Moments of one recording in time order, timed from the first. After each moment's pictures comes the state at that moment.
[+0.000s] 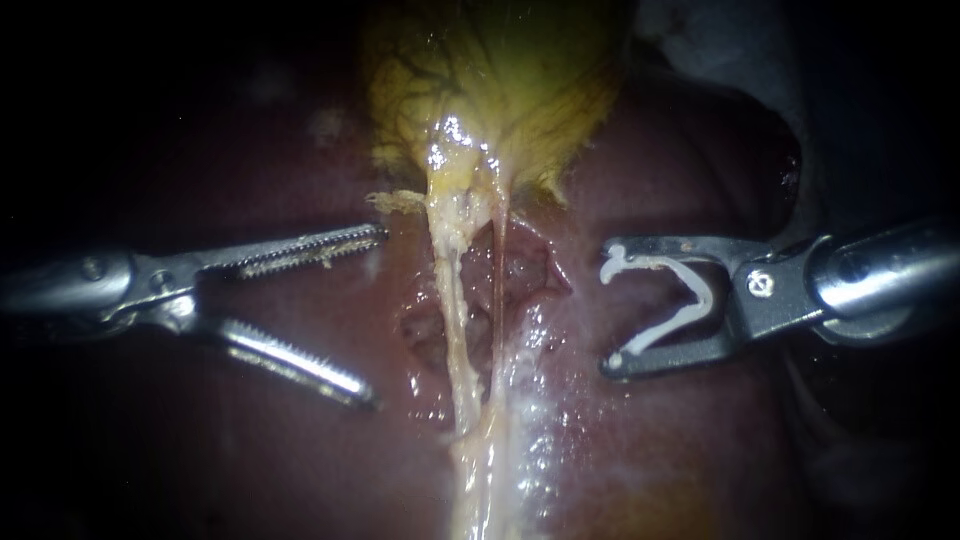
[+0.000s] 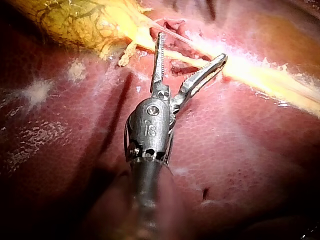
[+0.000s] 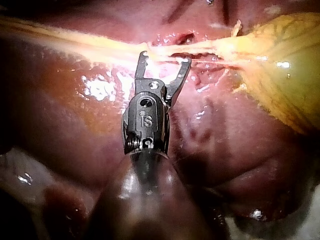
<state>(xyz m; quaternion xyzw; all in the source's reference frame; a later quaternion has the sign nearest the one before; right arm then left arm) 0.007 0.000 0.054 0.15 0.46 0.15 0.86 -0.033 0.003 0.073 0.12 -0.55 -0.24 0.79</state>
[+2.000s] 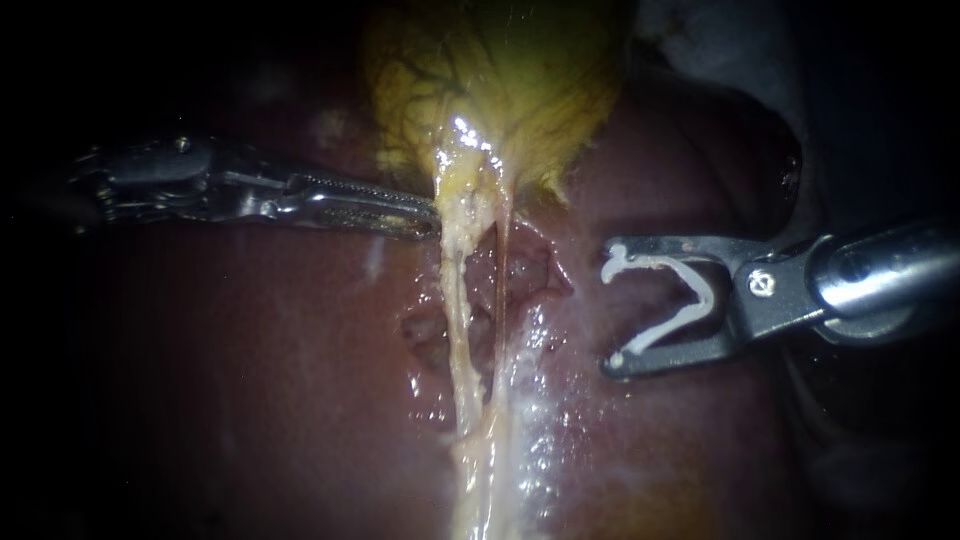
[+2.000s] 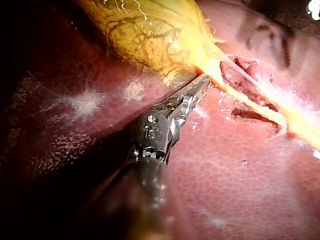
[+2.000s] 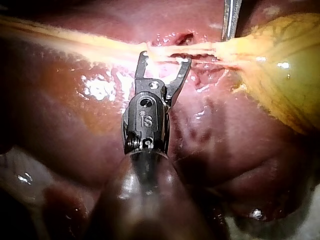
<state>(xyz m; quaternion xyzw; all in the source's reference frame) 0.007 0.000 0.054 0.15 0.46 0.15 0.86 -0.033 0.013 0.085 0.19 -0.45 -0.31 0.82</state>
